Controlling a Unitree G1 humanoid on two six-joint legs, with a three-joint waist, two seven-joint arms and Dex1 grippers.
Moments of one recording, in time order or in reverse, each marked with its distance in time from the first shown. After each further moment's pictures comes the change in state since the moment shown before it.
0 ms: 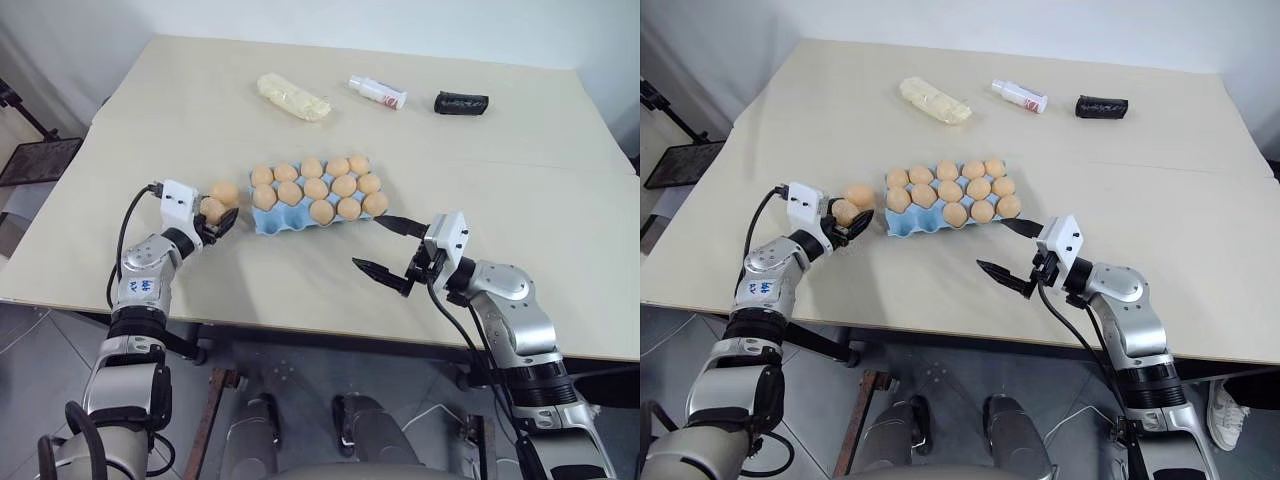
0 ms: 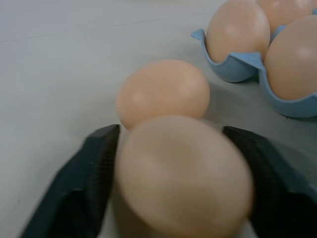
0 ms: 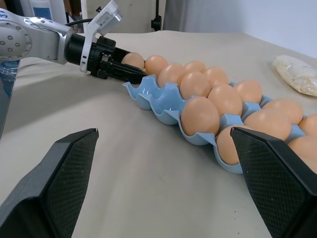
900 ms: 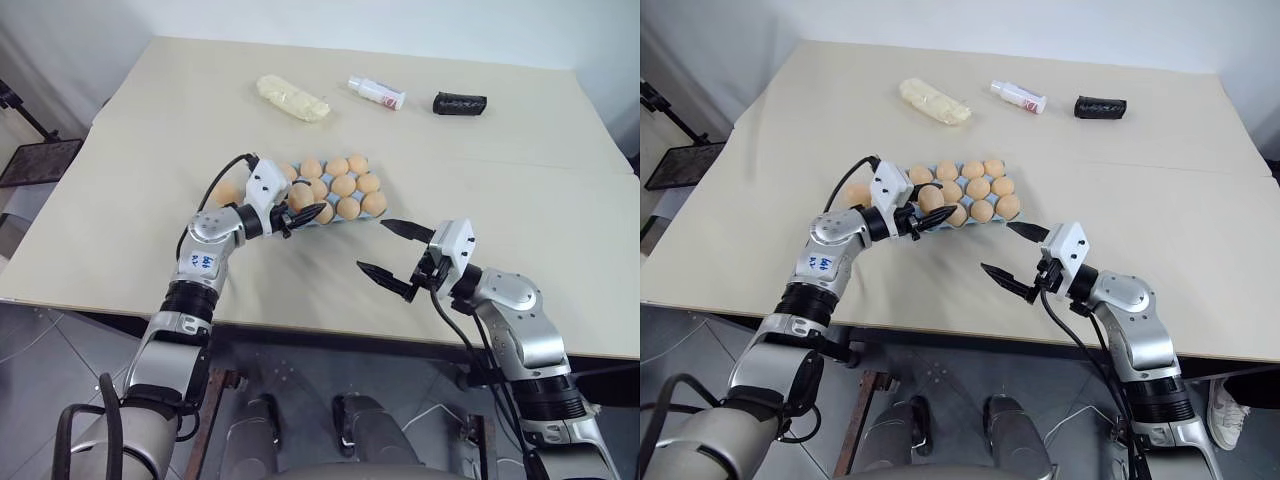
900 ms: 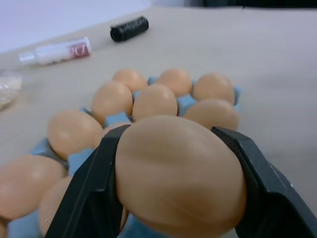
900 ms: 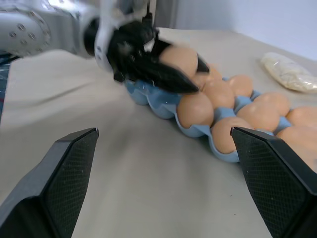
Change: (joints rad) left arm -0.170 -0.170 -0.208 -0.009 0.046 -0.090 -0.244; right arm 0.071 -0.021 -0.011 -0.092 0.000 0.011 -0.065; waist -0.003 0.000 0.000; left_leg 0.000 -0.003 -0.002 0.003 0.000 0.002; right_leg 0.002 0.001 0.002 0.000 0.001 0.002
